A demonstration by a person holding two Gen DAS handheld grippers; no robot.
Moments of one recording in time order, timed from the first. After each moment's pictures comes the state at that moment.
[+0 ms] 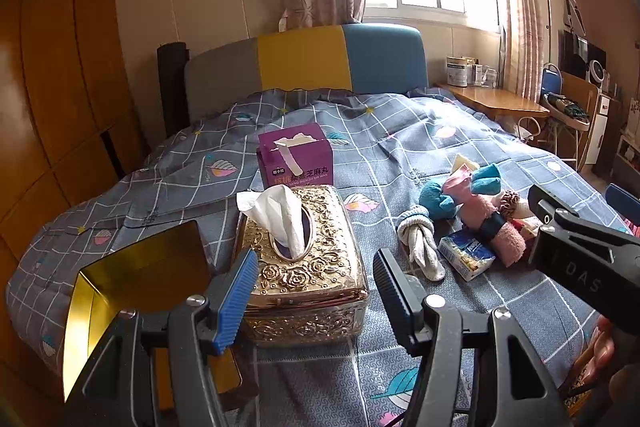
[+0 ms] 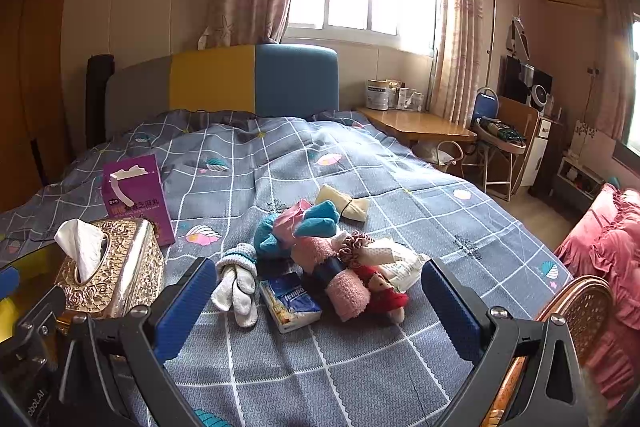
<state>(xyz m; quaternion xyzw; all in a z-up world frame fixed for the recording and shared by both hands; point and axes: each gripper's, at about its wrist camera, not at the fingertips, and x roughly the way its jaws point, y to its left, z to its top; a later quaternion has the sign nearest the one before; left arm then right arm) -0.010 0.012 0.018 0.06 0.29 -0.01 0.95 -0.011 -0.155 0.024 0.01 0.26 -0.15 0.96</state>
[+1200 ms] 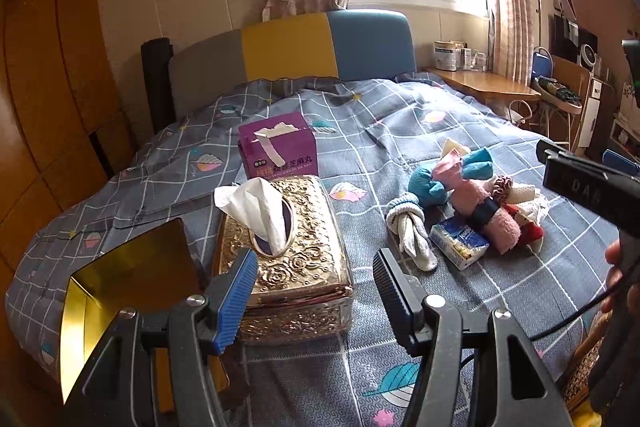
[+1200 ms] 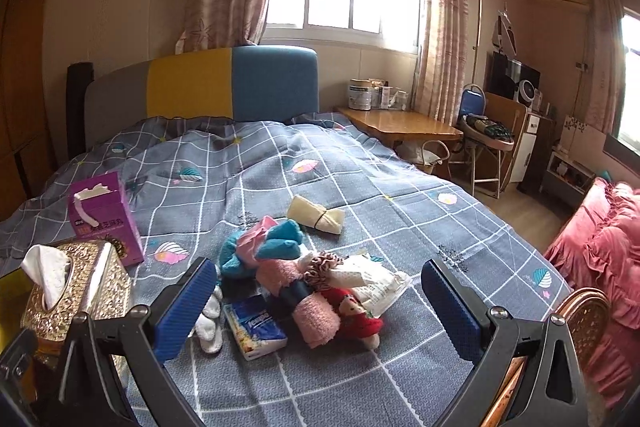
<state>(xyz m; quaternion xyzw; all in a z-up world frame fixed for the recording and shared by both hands) 0.001 -0.003 0.009 0.08 0.32 -0.03 0.95 0.019 -0.205 0.026 0.02 0.26 -0.18 0.95</state>
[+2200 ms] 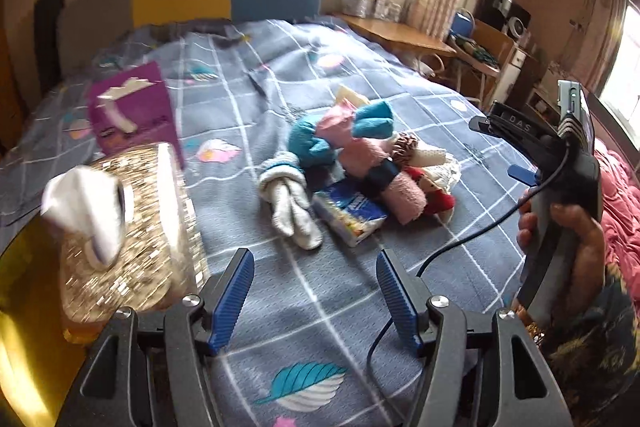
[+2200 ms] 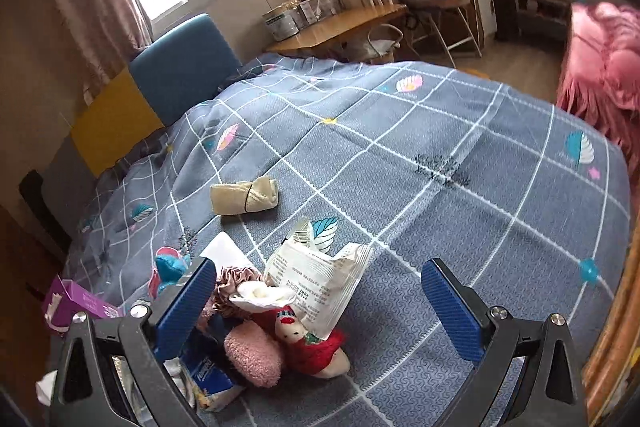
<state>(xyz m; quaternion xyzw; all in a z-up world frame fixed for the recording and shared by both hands) 0.057 -0.062 -0.012 0.03 0.44 -0.23 0.87 0.062 -0.367 -0.040 0.29 0.32 -0.21 0.88</state>
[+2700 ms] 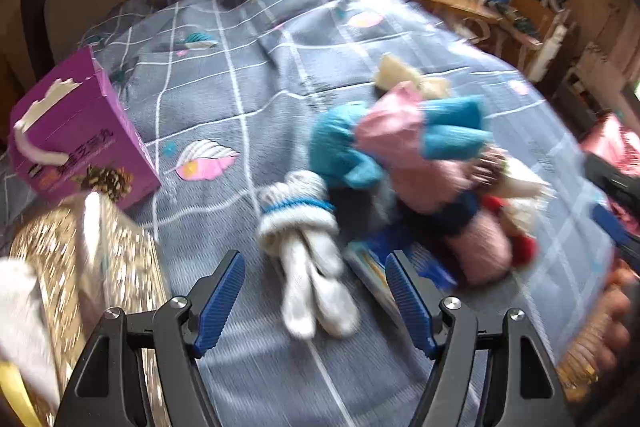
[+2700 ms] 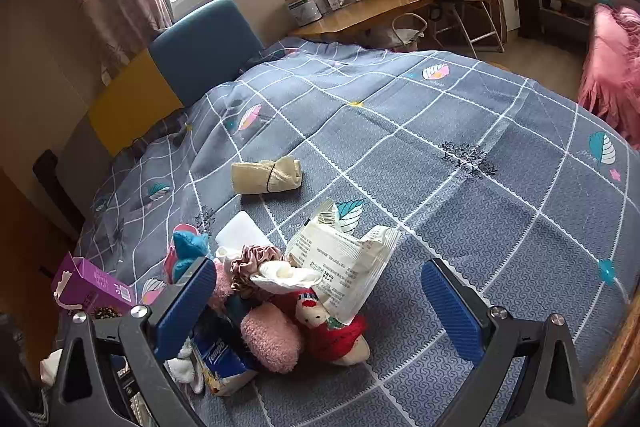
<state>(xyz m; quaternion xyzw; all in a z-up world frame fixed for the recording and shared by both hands) 0.177 -0.109 -0.076 0.08 0.51 -0.15 0.85 0.071 -0.350 -0.043 0.28 0.34 -0.16 0.88</state>
